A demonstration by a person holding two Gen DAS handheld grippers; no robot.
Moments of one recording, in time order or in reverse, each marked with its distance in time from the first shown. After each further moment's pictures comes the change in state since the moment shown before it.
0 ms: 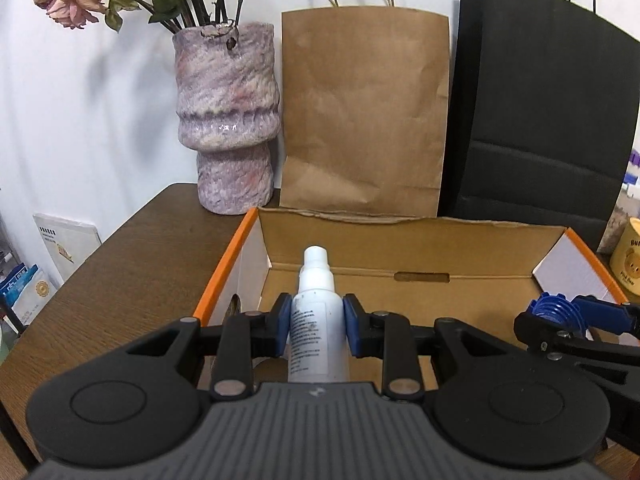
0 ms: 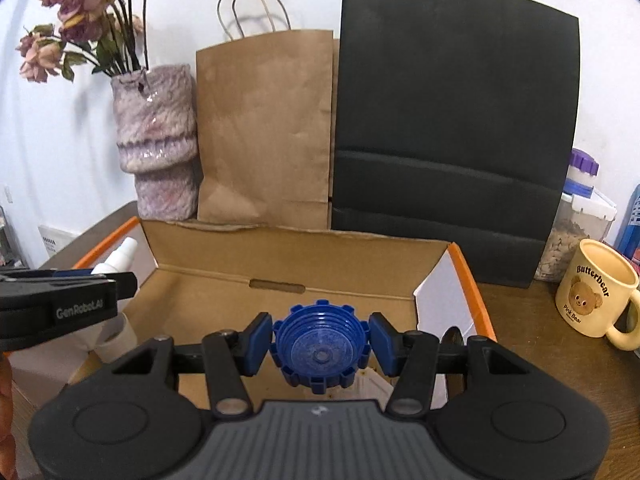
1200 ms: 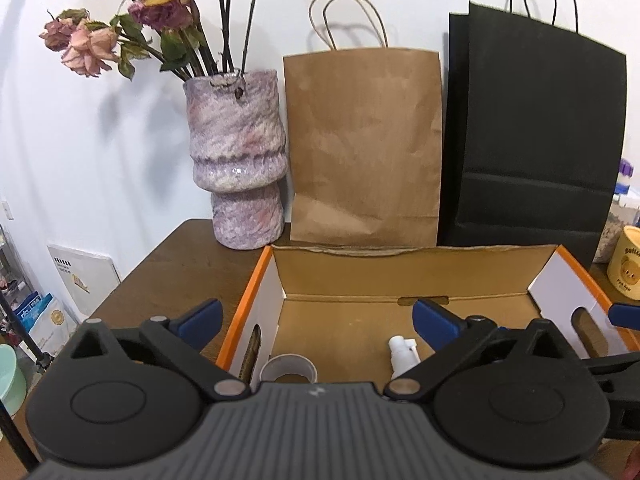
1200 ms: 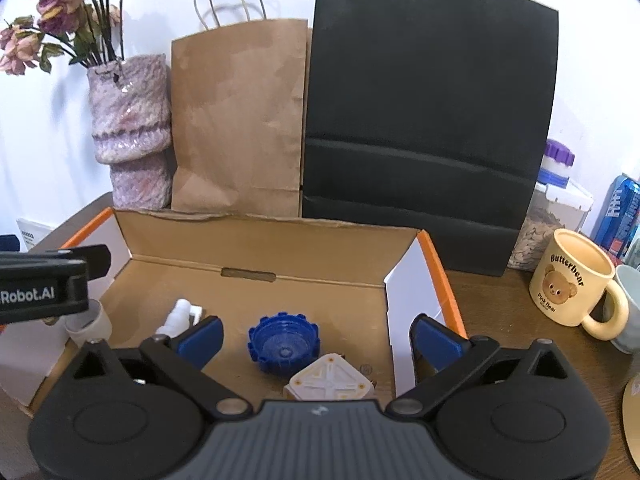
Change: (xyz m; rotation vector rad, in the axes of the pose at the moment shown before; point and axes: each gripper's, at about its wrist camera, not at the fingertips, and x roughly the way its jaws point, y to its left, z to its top) left arm -0.035 0.002 0.010 0.037 -0.087 0.024; right arm -0.013 -0.006 0.001 0.014 0.019 -0.067
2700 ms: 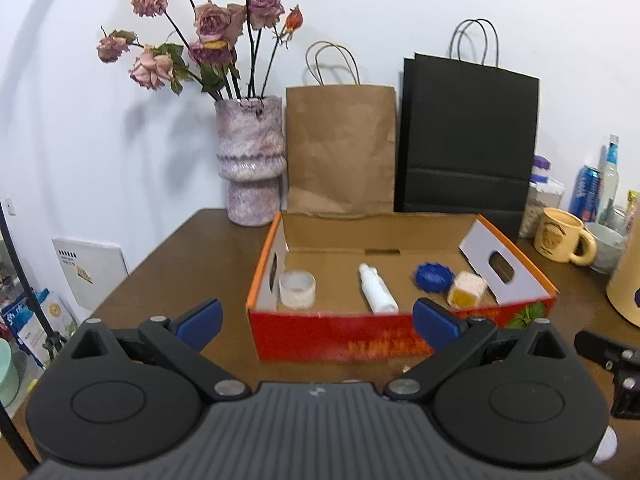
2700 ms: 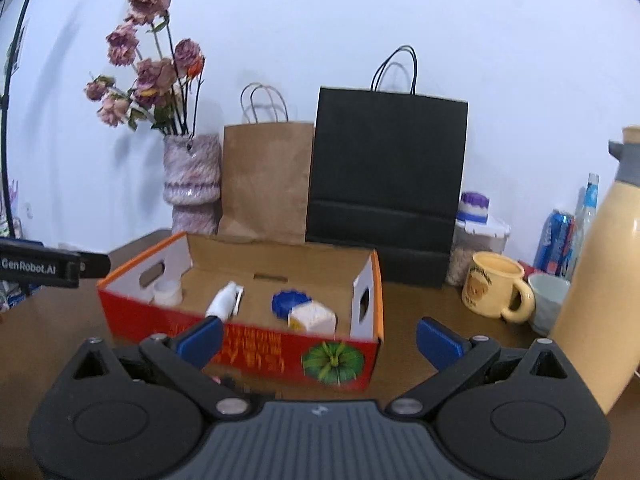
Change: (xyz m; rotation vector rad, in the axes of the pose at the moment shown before) left arm -0.158 0.027 -0.074 -0.001 -0.054 -0.095; right arm -0.191 -0.034 -0.102 -0.054 -0.202 0.032
